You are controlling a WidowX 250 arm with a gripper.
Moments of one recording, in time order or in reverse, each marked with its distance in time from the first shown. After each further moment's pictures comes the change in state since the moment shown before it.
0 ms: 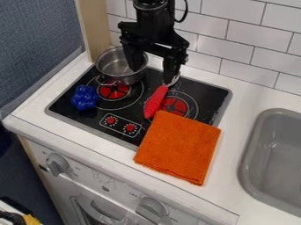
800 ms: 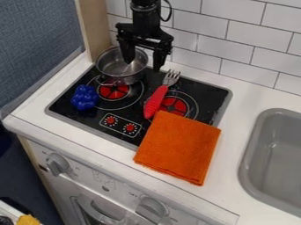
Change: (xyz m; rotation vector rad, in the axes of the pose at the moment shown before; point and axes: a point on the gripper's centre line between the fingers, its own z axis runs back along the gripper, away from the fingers) arm 0.061 0.069 -0.070 0.034 0.115 0.113
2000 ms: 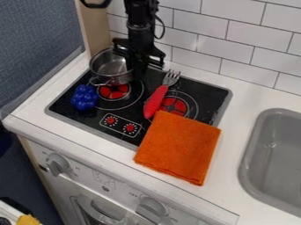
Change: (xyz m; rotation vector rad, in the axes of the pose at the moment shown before) arm -0.005 0.003 -0.017 0.024 -0.033 -0.031
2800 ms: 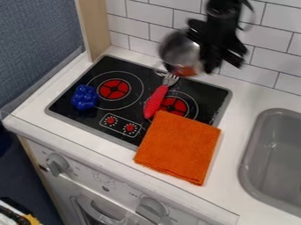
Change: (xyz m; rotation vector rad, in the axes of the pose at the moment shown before) arm -0.001 -0.155 0.058 -0.003 -0.159 -0.398
